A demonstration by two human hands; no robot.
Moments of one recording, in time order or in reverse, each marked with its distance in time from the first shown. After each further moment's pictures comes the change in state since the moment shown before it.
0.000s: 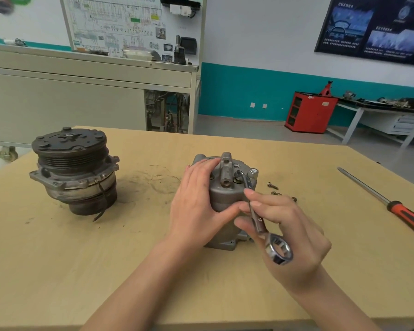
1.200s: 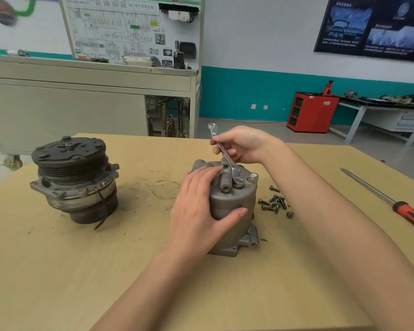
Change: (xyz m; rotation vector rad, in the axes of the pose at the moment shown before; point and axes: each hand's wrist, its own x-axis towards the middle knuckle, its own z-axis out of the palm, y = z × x) left_hand 0.000 0.001 -0.001 0.036 -0.022 0.022; right_hand 0.096 0.144 0.094 0.780 -0.892 1.477
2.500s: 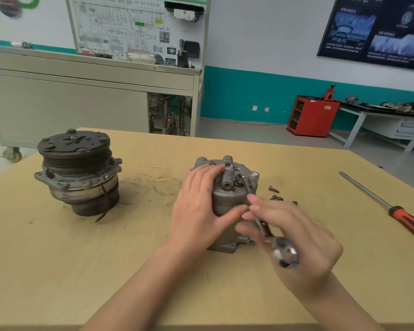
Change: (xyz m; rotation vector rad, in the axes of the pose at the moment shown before) left_hand -0.001 0.000 0.002 -0.002 0.004 -0.001; right_hand -0.151 0.104 0.078 -0.813 0.883 -1.409
